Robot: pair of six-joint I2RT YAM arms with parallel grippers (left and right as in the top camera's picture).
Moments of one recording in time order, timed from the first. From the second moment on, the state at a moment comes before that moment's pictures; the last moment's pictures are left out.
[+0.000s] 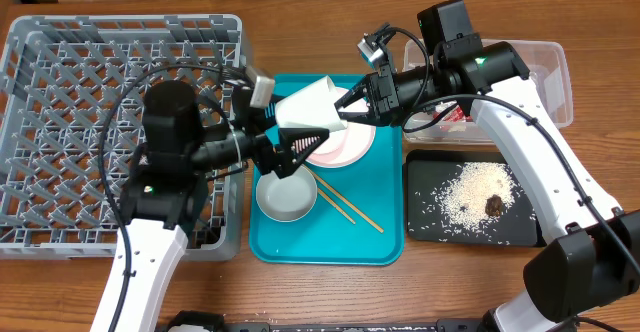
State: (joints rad) left arm -0.12 1.15 0.96 -0.17 1.01 -0.20; right arm 0.33 1.76 1.63 -0.95 -1.27 0.34
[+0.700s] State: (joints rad) left arm -0.10 1.15 0.96 -0.15 1.14 -0.20; right arm 0.33 1.77 1.63 -0.96 -1.31 0.33
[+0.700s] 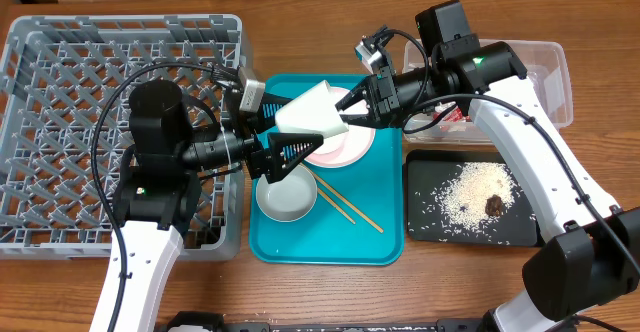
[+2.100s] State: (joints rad) left arm 0.15 1.14 1.01 -0.94 0.33 -0.15; right arm 0.02 1.71 1.63 -1.30 -0.37 0.28
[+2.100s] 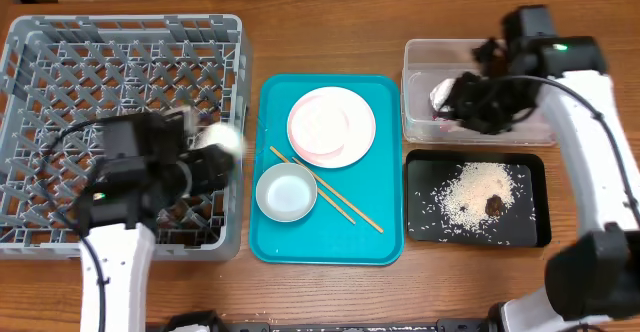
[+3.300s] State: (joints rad) left arm 0.00 1.41 1.37 -1.07 0.29 -0.18; right arm -0.10 1.60 1.63 -1.37 -0.27 0.22
